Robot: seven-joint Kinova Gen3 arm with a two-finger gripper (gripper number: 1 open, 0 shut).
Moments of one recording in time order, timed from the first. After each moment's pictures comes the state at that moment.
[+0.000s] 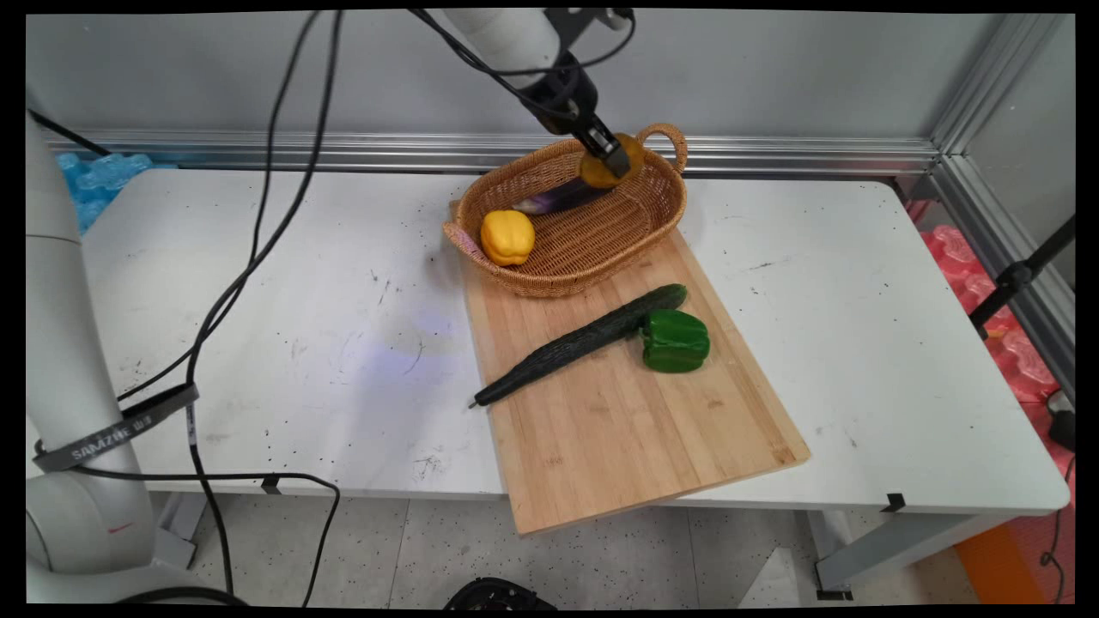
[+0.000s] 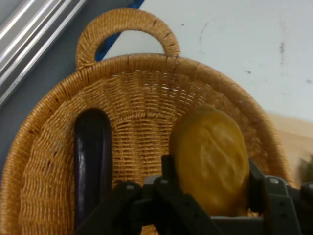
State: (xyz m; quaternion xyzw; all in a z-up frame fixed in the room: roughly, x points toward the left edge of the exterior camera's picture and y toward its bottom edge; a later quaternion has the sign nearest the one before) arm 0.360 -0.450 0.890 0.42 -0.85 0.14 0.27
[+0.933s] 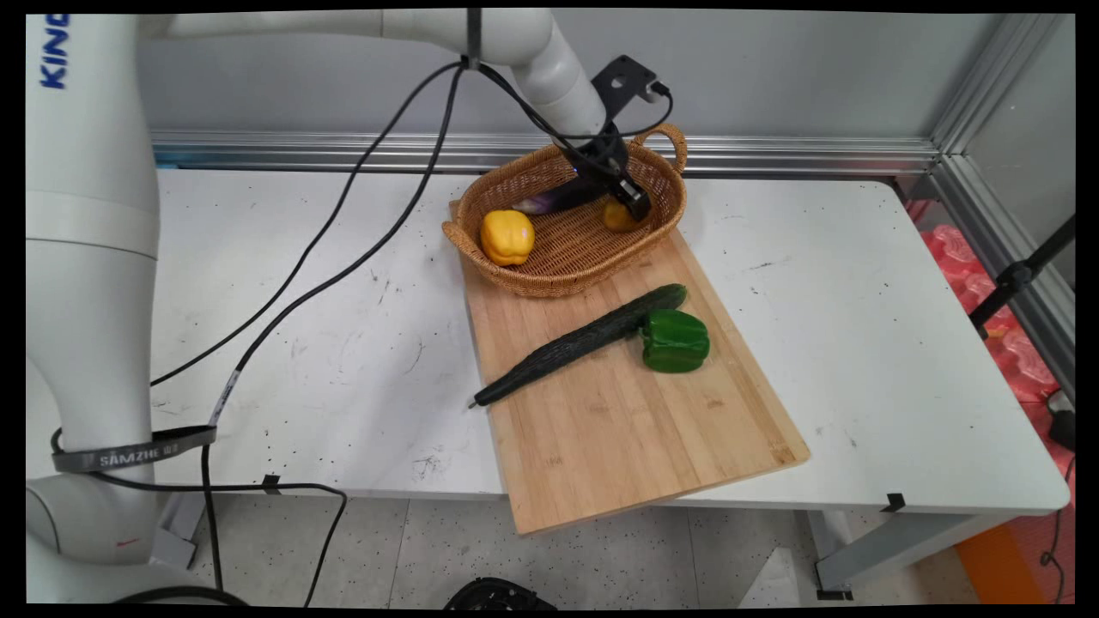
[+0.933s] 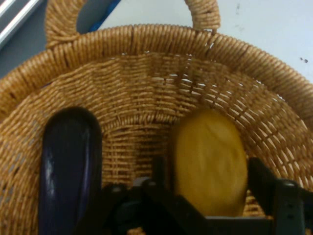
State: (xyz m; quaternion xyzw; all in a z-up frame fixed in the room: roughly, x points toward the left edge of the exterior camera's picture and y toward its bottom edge) arm 0.321 -0.508 0.799 0.45 -0.85 0.12 0.23
